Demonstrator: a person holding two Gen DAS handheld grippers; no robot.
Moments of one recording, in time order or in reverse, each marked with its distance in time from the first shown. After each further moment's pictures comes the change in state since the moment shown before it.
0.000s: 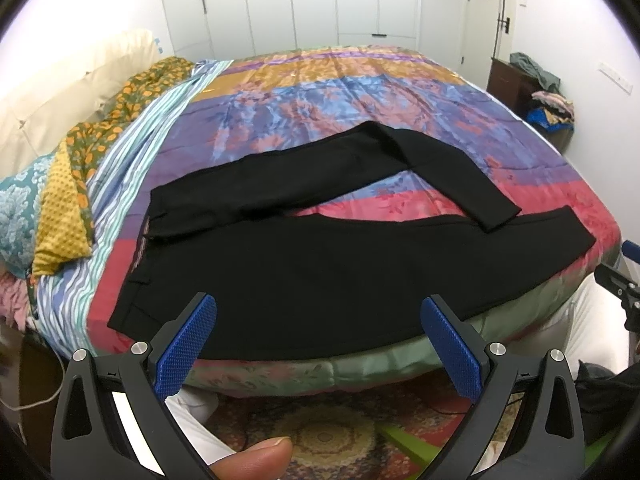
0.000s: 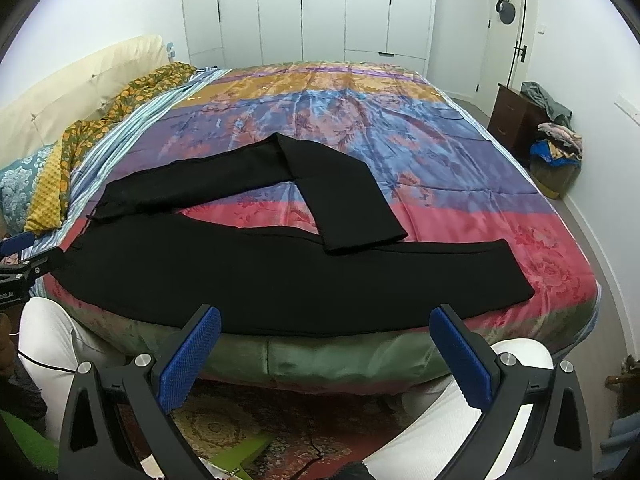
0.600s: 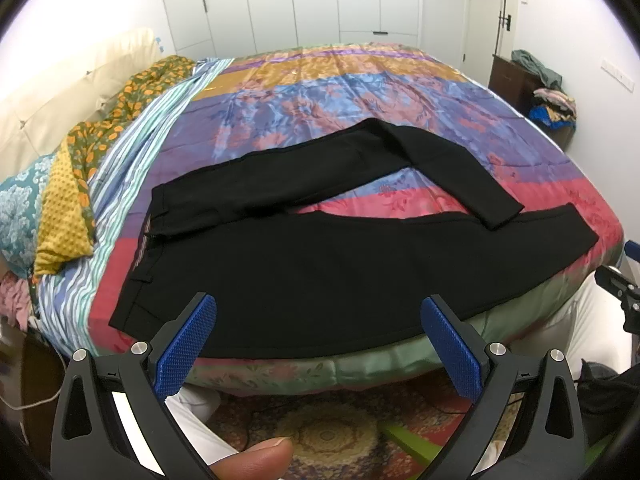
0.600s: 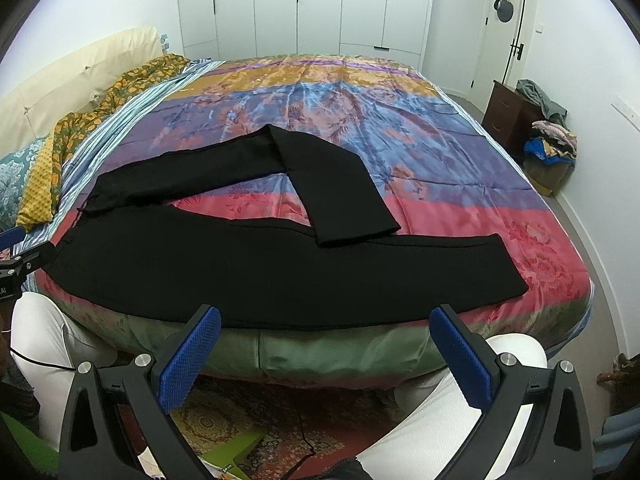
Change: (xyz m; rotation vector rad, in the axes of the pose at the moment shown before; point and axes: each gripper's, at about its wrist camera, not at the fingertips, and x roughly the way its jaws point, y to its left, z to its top) left arm 0.003 0.002 -0.002 0.000 0.006 0.008; right arm 0.004 0.001 -0.002 -0.010 0.021 -0.025
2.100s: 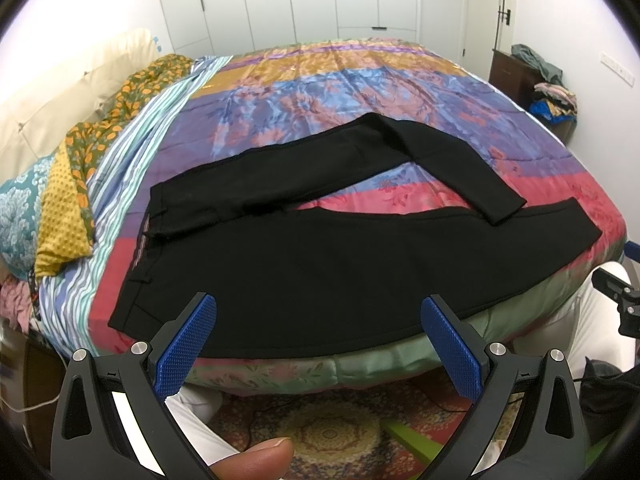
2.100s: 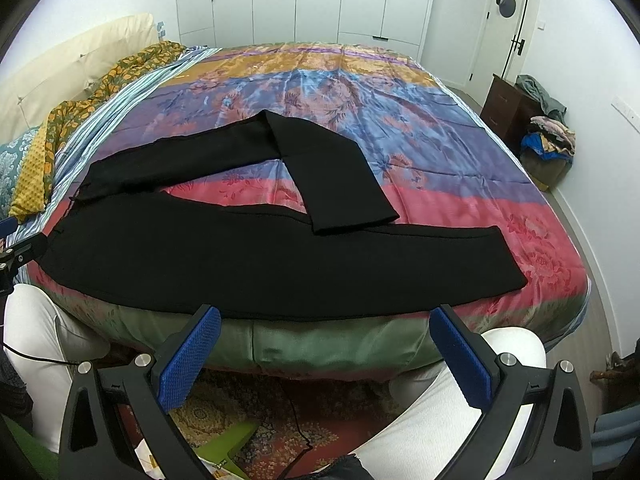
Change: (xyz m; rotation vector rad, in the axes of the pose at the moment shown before) left arm 0.003 -0.004 -0.002 0.010 0.013 0.005; right arm 0.010 0.002 -0.001 -0.010 0.045 -0.026
